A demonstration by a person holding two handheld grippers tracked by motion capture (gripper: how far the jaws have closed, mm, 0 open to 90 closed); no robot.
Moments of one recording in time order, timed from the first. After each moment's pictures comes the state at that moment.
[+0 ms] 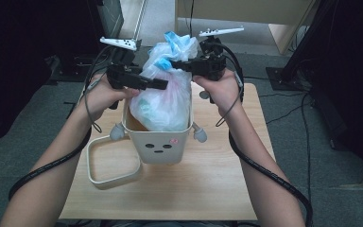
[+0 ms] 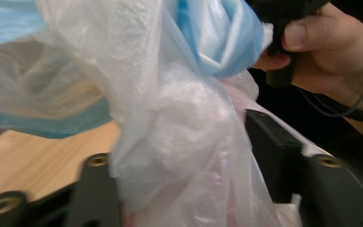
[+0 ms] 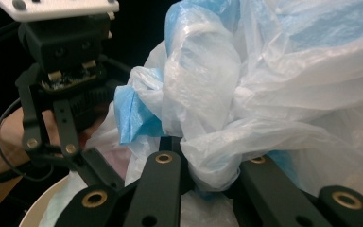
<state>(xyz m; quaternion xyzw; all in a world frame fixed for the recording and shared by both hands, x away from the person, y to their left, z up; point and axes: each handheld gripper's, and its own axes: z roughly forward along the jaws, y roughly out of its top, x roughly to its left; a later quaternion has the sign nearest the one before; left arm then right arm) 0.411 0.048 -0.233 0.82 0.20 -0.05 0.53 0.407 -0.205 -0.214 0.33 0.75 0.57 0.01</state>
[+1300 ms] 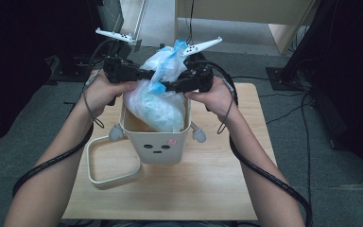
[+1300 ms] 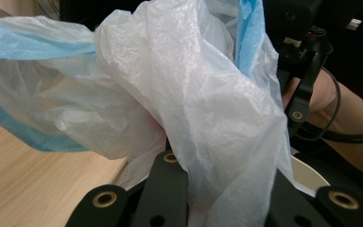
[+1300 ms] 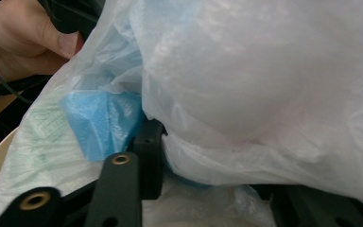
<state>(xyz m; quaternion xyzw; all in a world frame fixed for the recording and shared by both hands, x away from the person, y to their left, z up) 0.419 0.055 -0.221 0.81 0.22 -0.07 0.53 0.402 -0.180 -0.243 0.24 0.82 0.51 0.01</state>
